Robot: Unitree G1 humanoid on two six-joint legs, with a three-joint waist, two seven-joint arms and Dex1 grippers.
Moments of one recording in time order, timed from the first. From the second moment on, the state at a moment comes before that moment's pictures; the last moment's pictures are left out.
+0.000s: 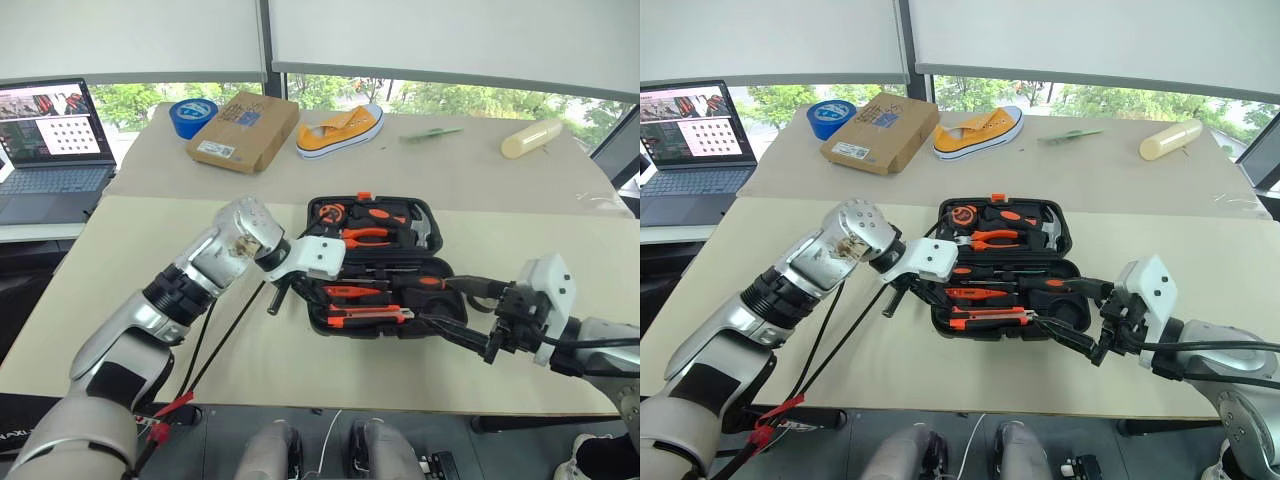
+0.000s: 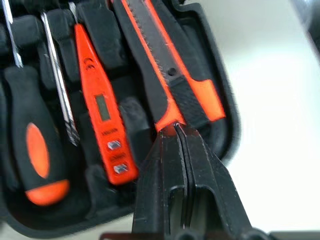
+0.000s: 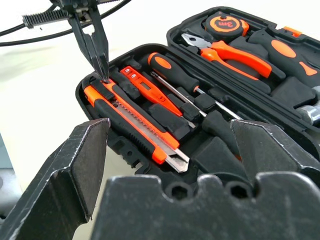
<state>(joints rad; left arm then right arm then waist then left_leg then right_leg) -0.98 0.54 -0.63 0.16 0.04 0.41 -1.48 0.09 -0.83 -0.35 -0.62 0.72 0.68 0.78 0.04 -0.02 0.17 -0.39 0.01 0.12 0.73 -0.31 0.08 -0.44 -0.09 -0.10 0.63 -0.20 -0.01</state>
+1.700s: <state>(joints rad) -0.94 0.47 -0.64 0.15 0.07 0.29 -1.52 0.13 -0.81 -0.36 -0.62 0.72 0.68 0.74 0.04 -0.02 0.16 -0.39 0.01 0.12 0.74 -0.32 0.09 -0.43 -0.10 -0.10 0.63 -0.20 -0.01</state>
